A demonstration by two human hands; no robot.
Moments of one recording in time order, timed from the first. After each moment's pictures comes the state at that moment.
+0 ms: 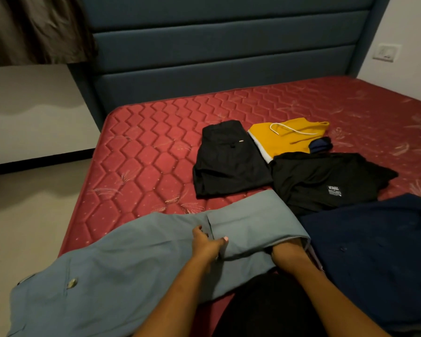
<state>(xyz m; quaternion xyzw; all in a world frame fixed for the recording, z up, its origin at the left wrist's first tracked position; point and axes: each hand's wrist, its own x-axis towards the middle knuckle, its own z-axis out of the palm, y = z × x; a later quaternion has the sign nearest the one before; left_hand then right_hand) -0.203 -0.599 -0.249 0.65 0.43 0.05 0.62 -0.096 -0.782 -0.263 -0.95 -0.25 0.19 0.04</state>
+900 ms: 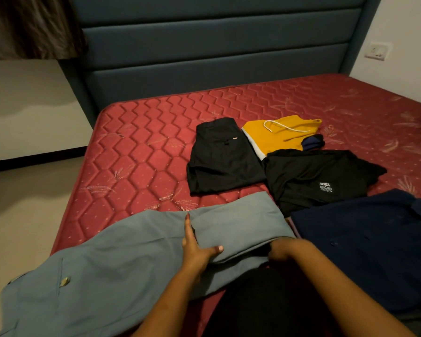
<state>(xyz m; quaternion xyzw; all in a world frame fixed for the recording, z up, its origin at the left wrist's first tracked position) -0.232 -0.606 -0.257 0.68 0.35 0.11 0.63 -0.081 -0.790 -0.232 -0.88 -0.28 0.37 -0.08</state>
